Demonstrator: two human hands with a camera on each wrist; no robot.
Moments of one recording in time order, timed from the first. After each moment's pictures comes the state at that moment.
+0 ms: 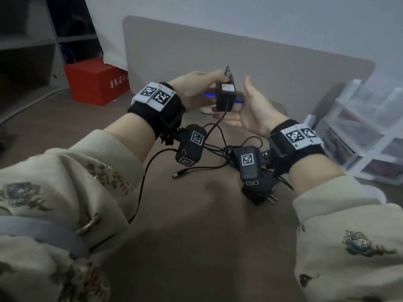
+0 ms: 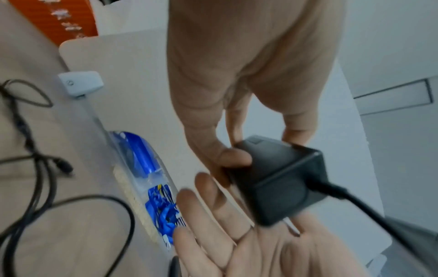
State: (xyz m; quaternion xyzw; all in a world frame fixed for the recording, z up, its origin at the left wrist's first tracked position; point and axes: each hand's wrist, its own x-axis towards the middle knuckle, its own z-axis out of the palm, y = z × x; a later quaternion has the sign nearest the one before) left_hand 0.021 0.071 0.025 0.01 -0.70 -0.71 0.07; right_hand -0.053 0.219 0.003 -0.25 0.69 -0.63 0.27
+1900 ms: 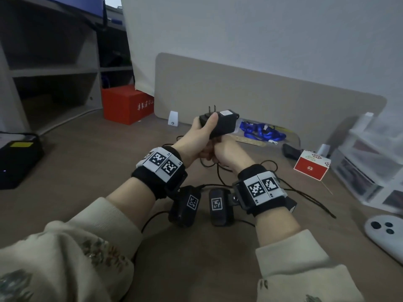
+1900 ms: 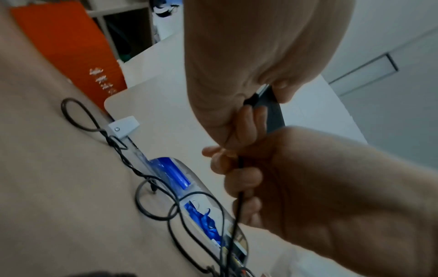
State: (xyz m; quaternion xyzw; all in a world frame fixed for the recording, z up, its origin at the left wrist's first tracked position) left_hand 0.080 0.072 -0.034 0.10 -0.67 -0.71 0.19; right_hand 0.018 0.157 -0.038 -0.34 0.84 -0.41 0.09
